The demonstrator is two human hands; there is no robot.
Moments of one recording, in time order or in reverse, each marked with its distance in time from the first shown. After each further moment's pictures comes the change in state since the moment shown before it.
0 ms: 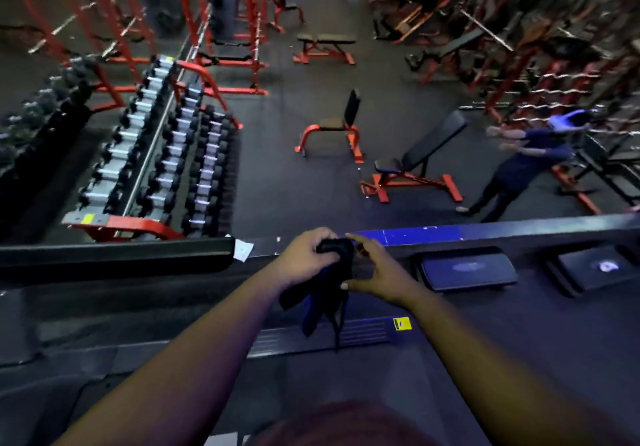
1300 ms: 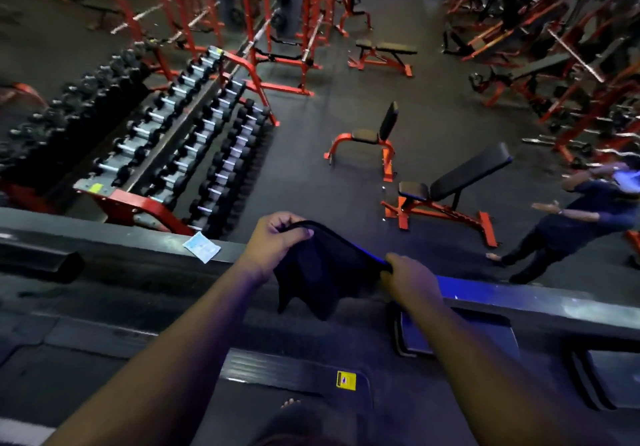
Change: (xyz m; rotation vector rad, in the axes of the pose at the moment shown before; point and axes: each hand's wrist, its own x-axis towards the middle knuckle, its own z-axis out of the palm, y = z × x) left_hand 0.266 0.082 0.180 -0.540 0.550 -0.147; right_hand 0.097 0.258 -0.311 -0.695 0.033 0.190
